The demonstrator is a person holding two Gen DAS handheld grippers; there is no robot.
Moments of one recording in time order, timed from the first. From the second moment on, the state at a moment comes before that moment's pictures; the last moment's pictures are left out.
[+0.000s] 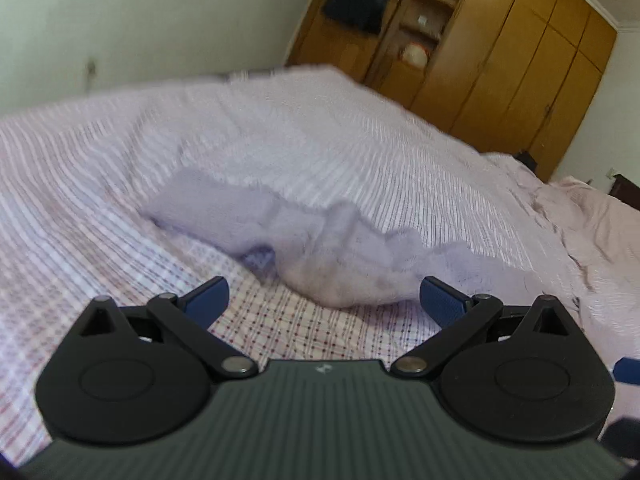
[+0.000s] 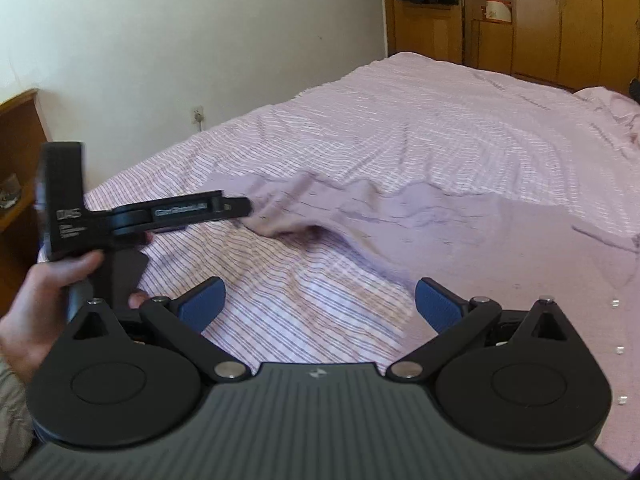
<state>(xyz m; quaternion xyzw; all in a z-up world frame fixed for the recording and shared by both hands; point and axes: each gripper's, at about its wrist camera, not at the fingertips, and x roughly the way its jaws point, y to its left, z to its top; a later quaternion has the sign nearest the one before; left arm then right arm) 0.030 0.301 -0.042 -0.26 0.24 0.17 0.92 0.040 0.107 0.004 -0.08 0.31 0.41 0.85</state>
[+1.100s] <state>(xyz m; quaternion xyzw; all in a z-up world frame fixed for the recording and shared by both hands) 0.075 0.409 -0.098 -0.42 0.09 0.19 0.88 0.100 0.146 -0.066 0.13 0.33 0.46 0.81</state>
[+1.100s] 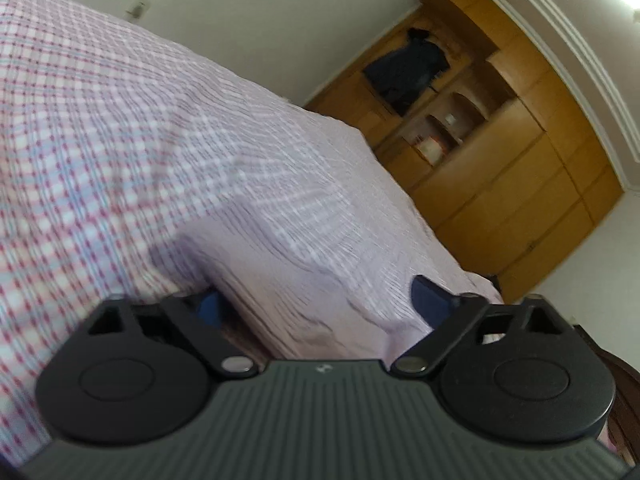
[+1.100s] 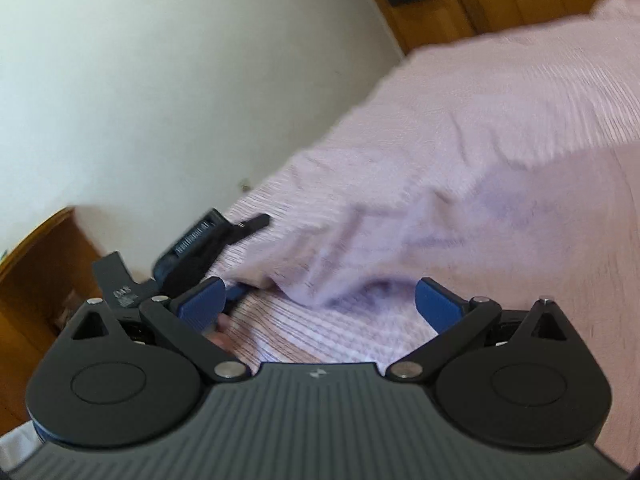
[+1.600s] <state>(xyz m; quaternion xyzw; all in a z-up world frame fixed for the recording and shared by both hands) 0.057 0.413 -0.068 -0.37 0.05 0.29 0.88 0.103 0.102 -0.061 0.15 0.33 0.42 0.83</state>
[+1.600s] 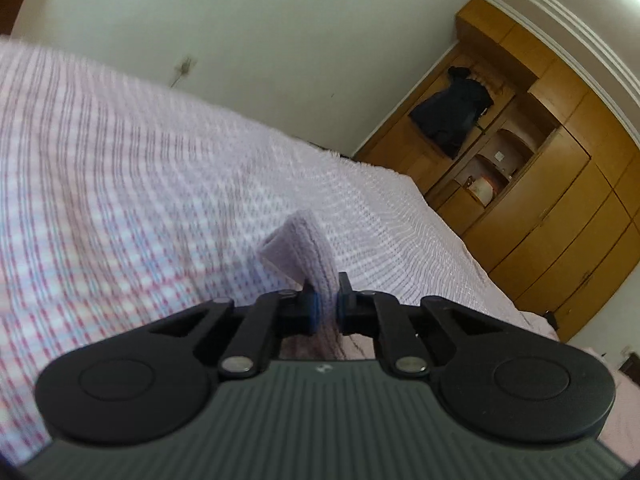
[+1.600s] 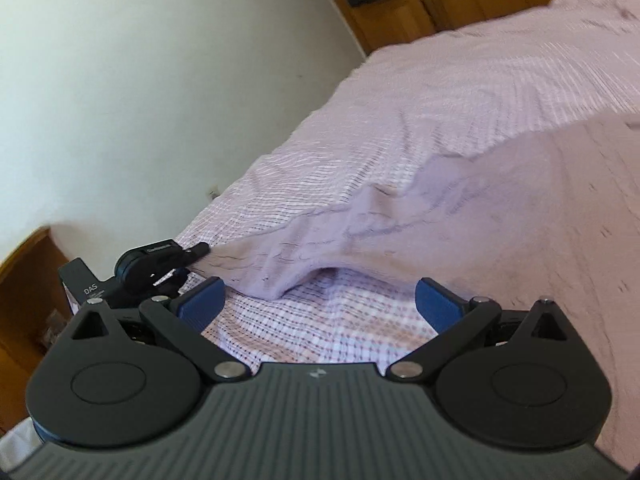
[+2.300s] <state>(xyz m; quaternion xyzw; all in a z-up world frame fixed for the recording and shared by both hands) 0.012 0.373 -0.014 -0.36 -0.03 0.28 0.89 0.108 0.062 -0.063 0.14 0.29 0.41 0.85</state>
